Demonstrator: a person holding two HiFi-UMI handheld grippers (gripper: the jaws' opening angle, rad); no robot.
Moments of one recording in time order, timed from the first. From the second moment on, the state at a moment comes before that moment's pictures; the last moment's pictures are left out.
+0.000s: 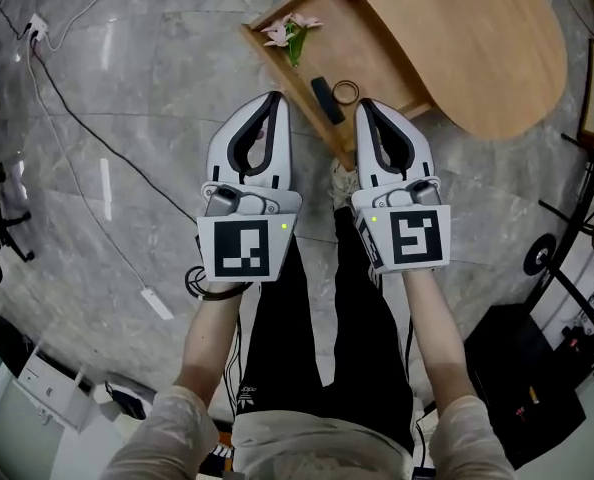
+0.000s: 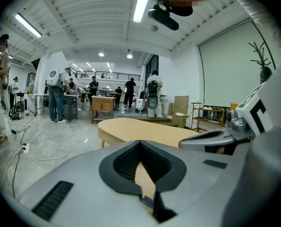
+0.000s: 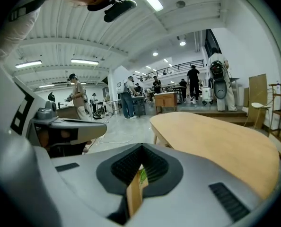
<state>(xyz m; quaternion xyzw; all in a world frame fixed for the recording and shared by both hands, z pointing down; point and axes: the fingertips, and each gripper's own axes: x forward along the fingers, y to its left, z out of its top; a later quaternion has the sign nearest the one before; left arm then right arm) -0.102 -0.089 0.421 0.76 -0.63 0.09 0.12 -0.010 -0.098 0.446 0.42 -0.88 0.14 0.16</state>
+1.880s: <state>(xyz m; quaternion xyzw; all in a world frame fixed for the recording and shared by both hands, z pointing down) -0.084 -0.077 0.706 0.71 0.16 0.61 -0.32 -0.017 -0.065 0.542 0.23 -0.92 0.13 0.29</state>
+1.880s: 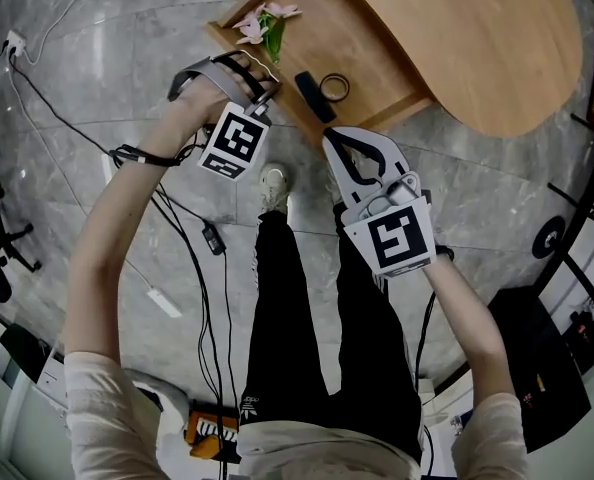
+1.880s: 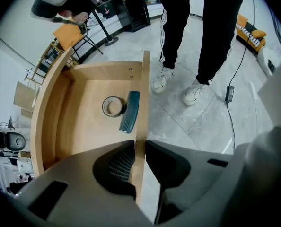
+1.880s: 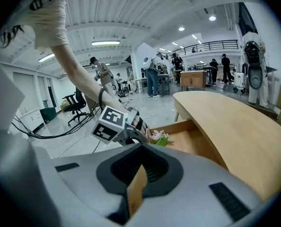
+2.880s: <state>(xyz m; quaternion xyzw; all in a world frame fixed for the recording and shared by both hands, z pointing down) -0.079 -0.080 0.679 0.70 0.18 0.60 -0.35 -0.009 -0.071 0.542 0.25 -0.91 0.17 0.29</state>
